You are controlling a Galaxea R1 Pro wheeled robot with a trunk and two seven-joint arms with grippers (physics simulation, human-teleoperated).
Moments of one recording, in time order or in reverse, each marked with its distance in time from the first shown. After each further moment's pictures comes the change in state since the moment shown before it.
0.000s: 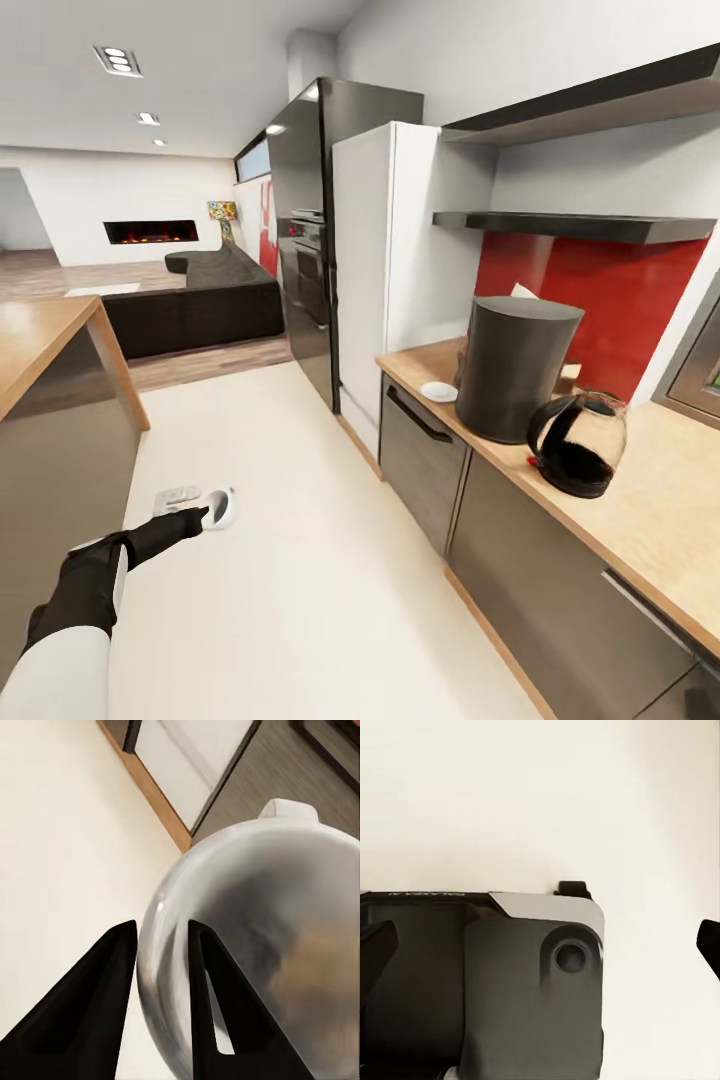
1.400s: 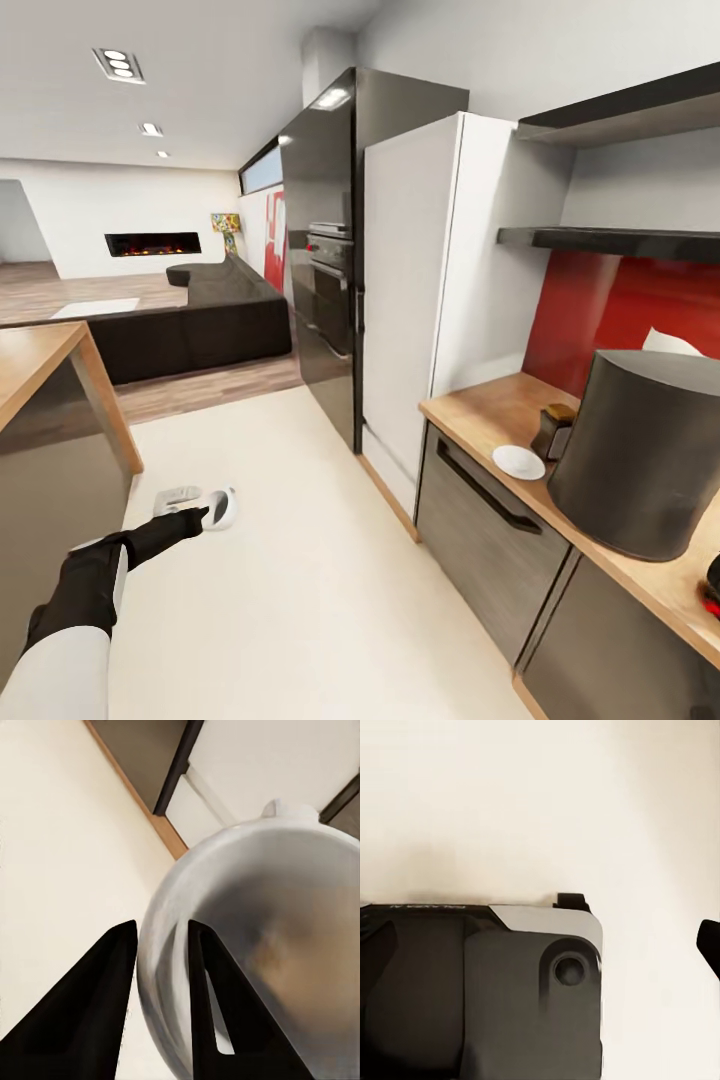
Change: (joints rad) left arm 0.000 0.000 0.000 0.001 0.000 0.000 0.000; right arm 0.000 -0.001 0.000 0.000 0.002 0.001 -0.001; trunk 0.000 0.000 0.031
